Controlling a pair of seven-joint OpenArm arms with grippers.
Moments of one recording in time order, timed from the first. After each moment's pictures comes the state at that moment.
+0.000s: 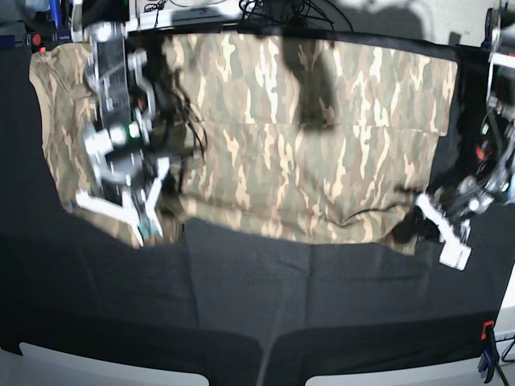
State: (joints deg) left arm -14.3 -30.7 10.3 63.6 -46.4 -39.8 23.9; right arm -4.0 12.0 -2.2 106.9 -20.6 13.4 -54.8
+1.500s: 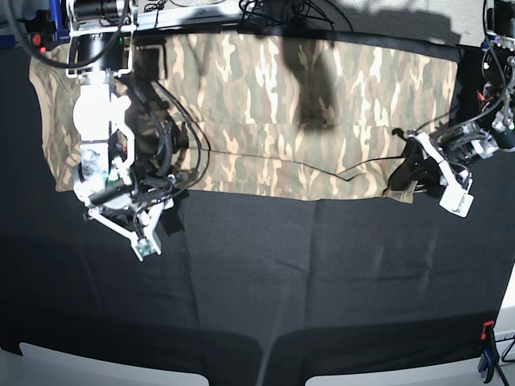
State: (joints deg) left arm 4.1 -29.8 0.3 82.1 -46.3 -39.9 28.1; right arm 8.6 12.1 0.9 91.1 -1.0 20.7 -61.5
